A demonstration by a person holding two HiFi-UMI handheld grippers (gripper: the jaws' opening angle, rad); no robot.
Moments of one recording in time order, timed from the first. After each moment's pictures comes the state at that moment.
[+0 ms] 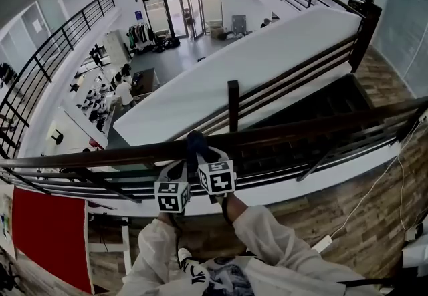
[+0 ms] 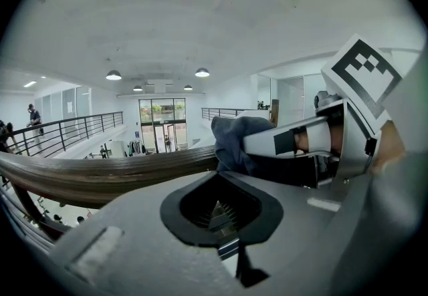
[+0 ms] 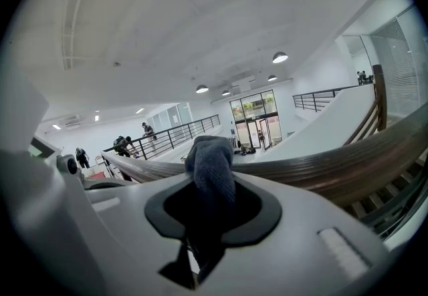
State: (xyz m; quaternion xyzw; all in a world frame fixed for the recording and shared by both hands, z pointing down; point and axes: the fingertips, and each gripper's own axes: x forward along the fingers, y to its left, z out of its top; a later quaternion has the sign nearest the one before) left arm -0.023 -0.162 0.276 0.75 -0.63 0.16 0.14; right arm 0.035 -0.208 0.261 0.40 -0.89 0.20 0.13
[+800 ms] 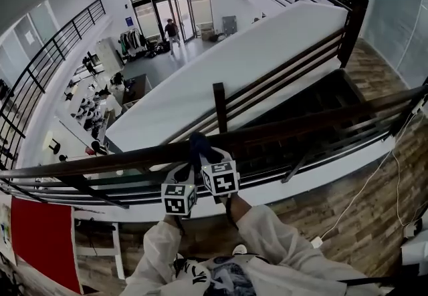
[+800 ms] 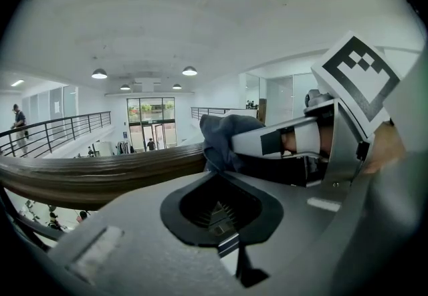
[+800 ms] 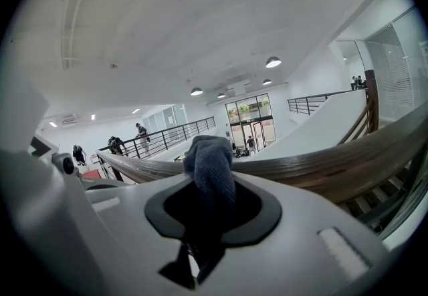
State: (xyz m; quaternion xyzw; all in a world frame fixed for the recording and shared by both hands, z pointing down) left arm 0.140 -0.199 0.280 0.77 -0.60 0.16 0.14; right arm 0.184 -0.245 0.265 0.42 -0.88 0.18 0.12
